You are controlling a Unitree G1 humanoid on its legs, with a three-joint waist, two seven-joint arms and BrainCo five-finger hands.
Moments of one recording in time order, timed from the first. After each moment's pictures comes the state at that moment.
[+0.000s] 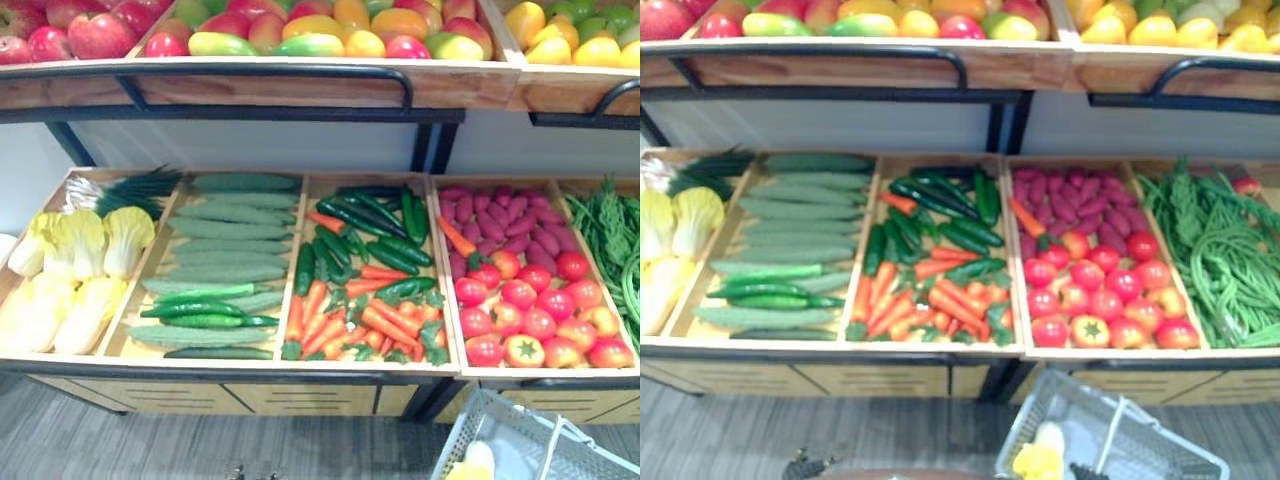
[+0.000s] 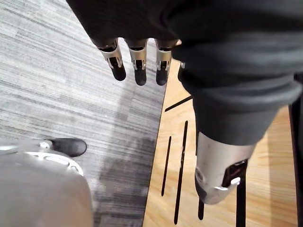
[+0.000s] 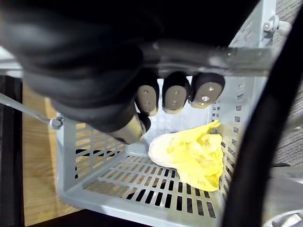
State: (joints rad) left arm 0.16 0.00 0.43 1.02 0.20 -0.11 0.21; right arm 0.10 -0.07 -0.60 1.12 -0.08 -0.10 -0.10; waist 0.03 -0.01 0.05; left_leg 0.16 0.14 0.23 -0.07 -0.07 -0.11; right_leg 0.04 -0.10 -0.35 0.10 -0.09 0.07
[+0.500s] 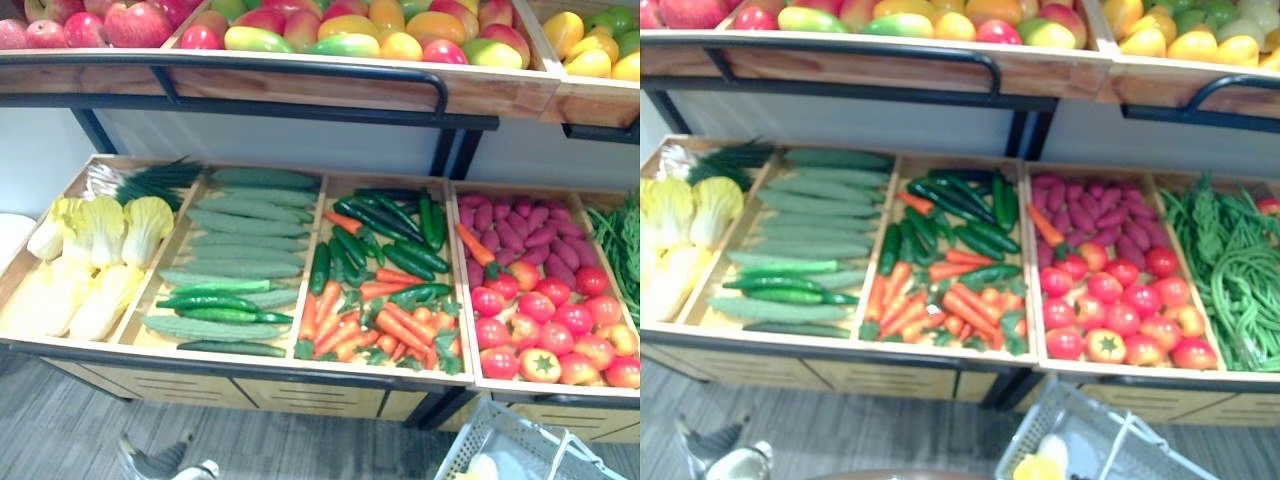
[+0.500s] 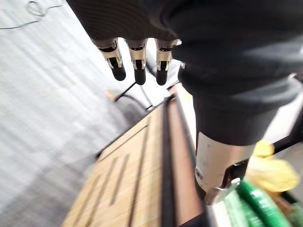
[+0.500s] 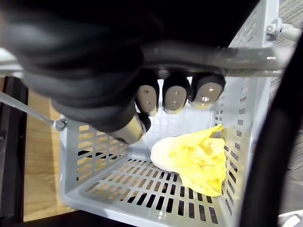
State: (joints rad) left arm 0.23 0.02 0.51 0.39 0.31 -0.11 0.68; right arm 0.14 -0.03 -0.61 1.11 -0.04 -0.12 -0.17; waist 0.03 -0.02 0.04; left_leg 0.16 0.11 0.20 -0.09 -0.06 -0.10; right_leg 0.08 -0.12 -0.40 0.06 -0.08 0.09
